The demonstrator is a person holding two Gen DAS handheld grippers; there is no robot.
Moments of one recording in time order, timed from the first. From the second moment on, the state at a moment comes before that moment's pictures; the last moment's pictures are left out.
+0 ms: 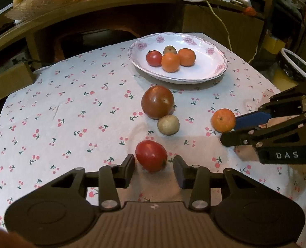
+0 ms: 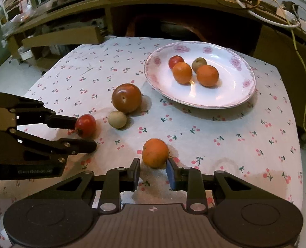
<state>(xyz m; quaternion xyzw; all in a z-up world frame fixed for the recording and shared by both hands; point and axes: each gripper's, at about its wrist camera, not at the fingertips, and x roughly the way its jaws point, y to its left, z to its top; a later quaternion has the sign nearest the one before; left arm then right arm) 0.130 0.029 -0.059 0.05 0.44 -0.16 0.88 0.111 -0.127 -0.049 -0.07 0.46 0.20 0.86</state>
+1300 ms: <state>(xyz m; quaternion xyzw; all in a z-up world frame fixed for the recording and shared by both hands) 0.143 0.018 -0.043 0.05 0.42 -0.15 0.89 0.127 -0.130 -0.037 -0.07 0.45 0.21 0.86</state>
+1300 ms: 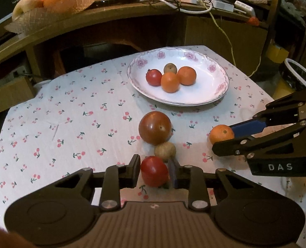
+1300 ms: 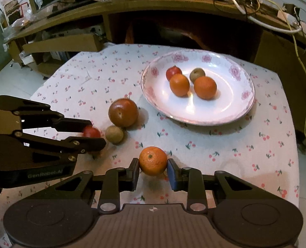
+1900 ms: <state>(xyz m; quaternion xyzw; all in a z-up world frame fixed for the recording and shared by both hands) 0.144 0.019 -0.056 0.05 0.43 -0.16 0.89 0.135 -0.139 -0.036 -0.06 0.46 0.20 0.87</state>
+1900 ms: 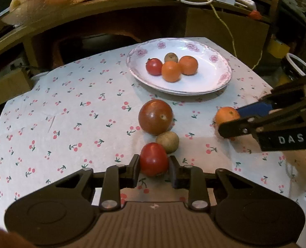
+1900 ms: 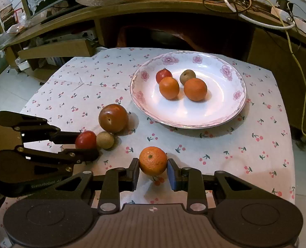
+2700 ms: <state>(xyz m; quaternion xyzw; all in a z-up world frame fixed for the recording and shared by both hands) 0.198 -0.009 -0.017 0.05 0.37 -0.16 0.91 0.181 -0.158 -0.016 -0.03 0.41 0.16 0.90</state>
